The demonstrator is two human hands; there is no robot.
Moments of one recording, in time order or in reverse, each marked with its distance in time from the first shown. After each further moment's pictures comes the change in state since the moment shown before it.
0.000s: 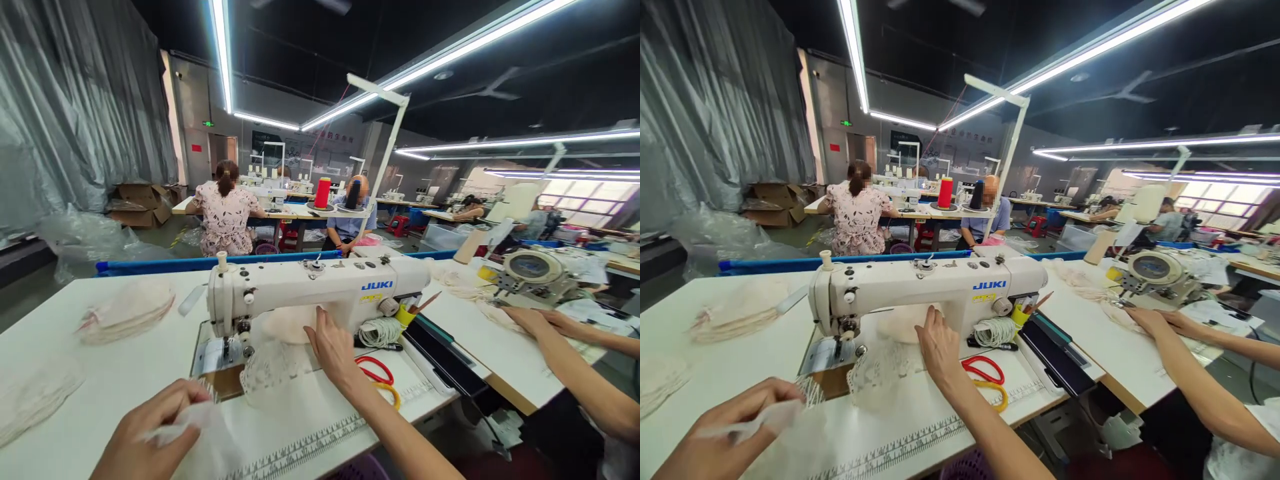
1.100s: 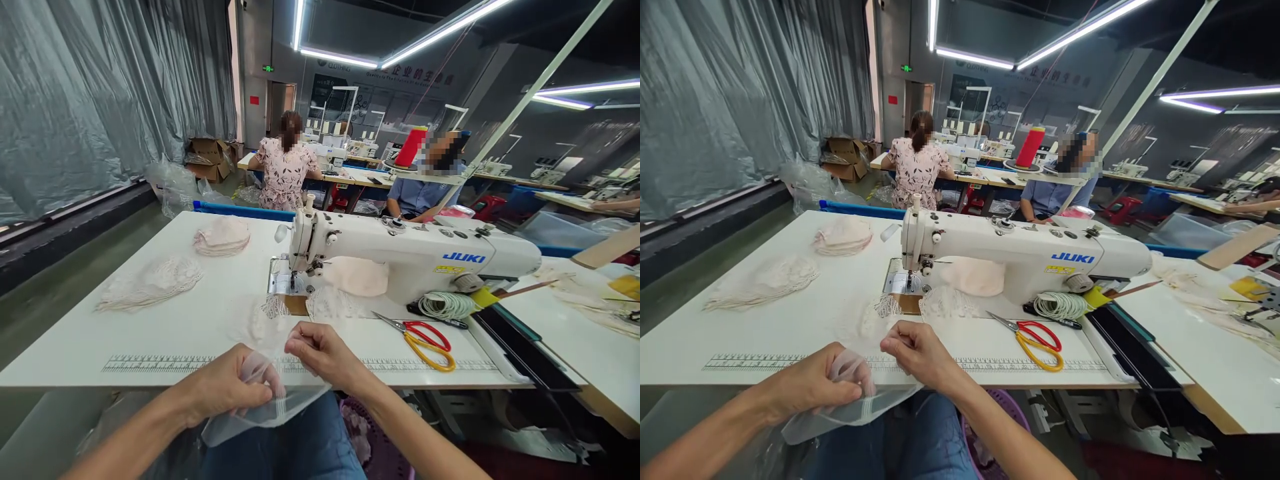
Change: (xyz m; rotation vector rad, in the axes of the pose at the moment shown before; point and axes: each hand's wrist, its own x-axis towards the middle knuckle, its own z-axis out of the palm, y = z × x) left_hand -0.059 -0.010 -0.037 -0.350 -0.672 -0.358; right_hand -0.091 -0.109 0.029 1.066 -0.834 -0.196
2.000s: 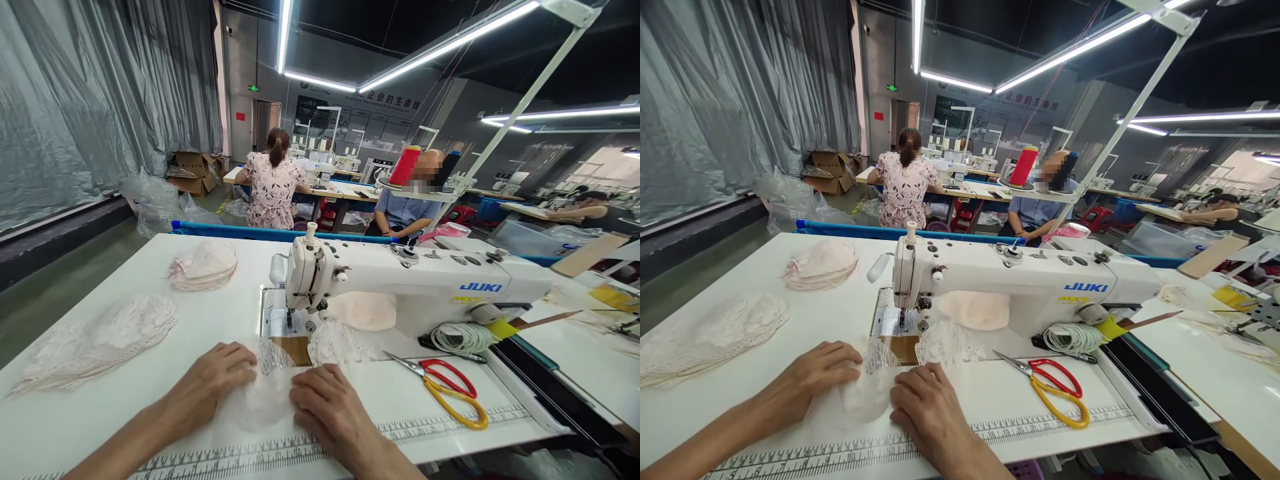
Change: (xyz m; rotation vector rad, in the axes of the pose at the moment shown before) left_hand 0.074 -0.030 -0.088 1.148 0.343 0.882; right_hand 0.015 0.050 -0.031 -1.167 0.185 -0.557
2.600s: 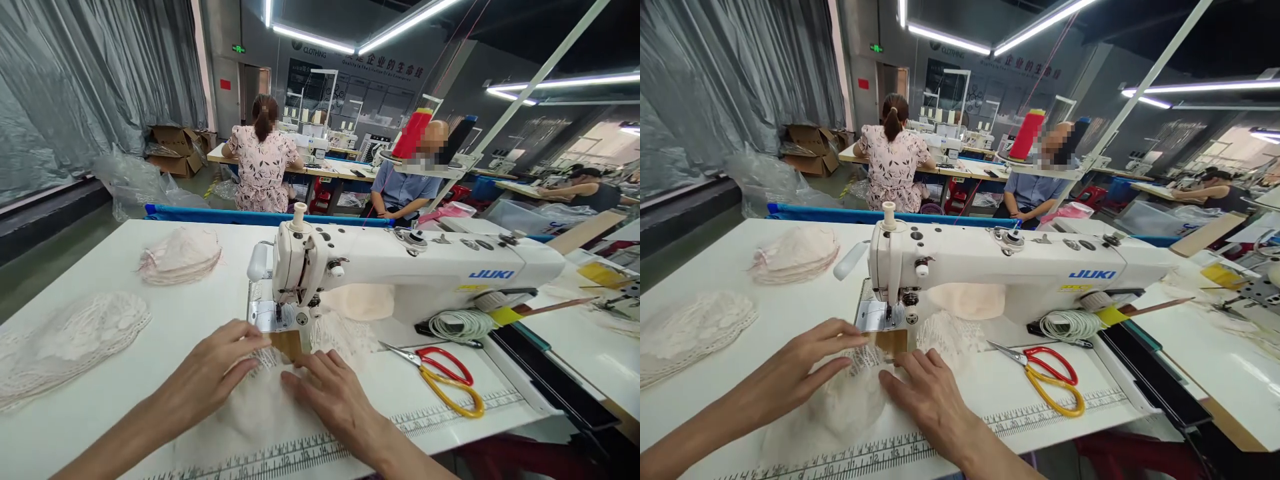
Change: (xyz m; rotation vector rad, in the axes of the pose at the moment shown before) left_hand 0.043 0.014 -0.013 -0.269 -0.149 -0.332; right_hand -0.003 0.026 -0.003 -0.146 0.028 -0.026
